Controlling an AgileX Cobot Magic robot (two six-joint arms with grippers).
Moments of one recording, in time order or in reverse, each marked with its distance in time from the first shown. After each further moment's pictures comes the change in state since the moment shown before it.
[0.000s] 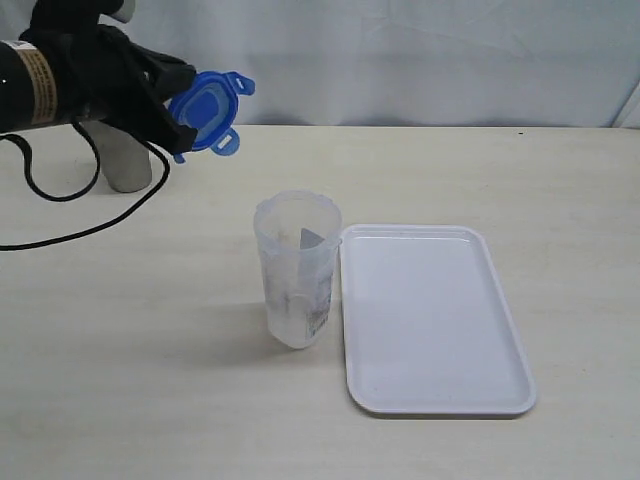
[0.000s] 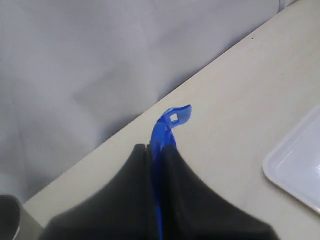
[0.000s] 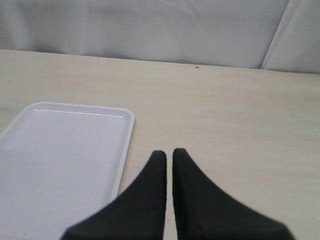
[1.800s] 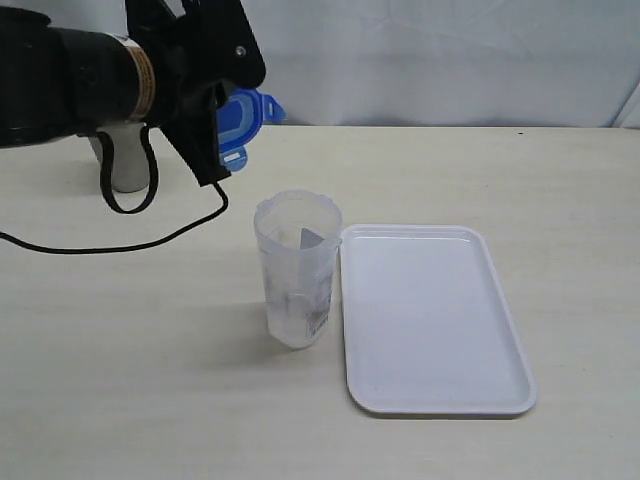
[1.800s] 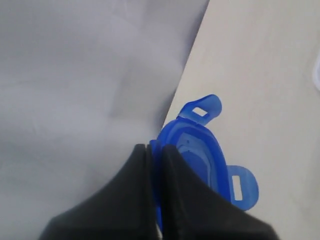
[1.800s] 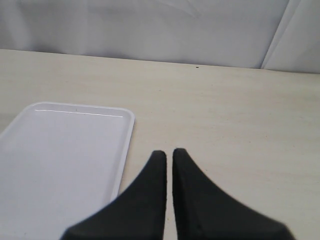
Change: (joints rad) left arm -0.284 0.045 -0.131 0.021 0.459 0.478; right arm 0.000 0.000 0.000 0.000 0.000 0.000
